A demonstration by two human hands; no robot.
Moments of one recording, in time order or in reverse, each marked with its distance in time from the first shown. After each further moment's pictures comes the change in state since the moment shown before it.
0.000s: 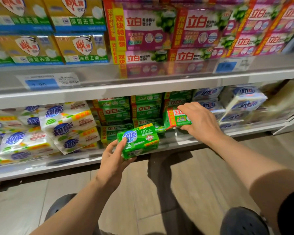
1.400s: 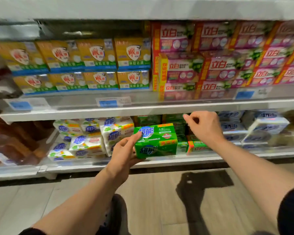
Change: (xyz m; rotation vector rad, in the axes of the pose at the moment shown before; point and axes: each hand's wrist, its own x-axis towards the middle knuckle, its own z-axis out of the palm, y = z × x) left_hand -0.075 0.102 -0.021 0.208 -0.092 0.129; right_hand 0.026 -0.090 -0.064 0.415 0.265 0.131
